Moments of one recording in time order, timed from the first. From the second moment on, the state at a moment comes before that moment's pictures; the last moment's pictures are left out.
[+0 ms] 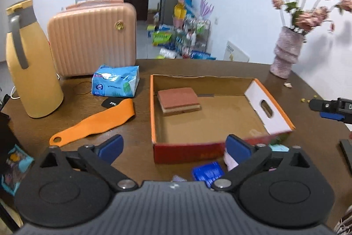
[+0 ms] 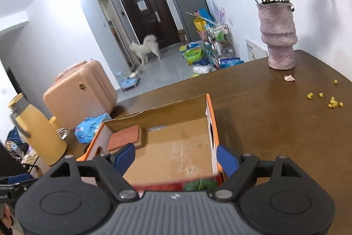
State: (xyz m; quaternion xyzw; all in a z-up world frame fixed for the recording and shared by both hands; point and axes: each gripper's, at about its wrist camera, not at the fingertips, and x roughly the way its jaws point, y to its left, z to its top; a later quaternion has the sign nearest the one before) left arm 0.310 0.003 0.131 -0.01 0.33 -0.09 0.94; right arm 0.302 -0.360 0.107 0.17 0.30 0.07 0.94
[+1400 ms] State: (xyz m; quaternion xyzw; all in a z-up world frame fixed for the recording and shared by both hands) left arm 0.192 -0.123 0.021 0.03 0.32 -0.22 0.92; right arm 0.112 -0.341 -0.021 0.15 0.27 0.10 0.95
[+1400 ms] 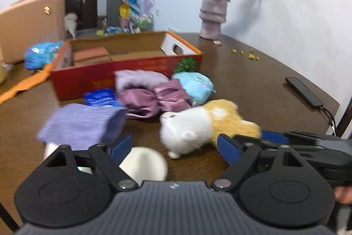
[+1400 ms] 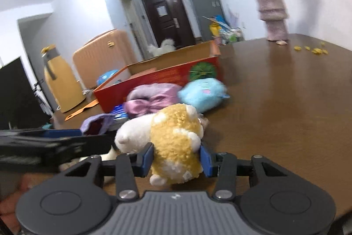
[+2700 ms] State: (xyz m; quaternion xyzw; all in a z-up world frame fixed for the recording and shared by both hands) left arm 0.598 -0.158 0.013 -0.02 0.44 -0.25 0.87; right arm 0.490 -0.348 0.025 0.09 0.35 0.11 0.93
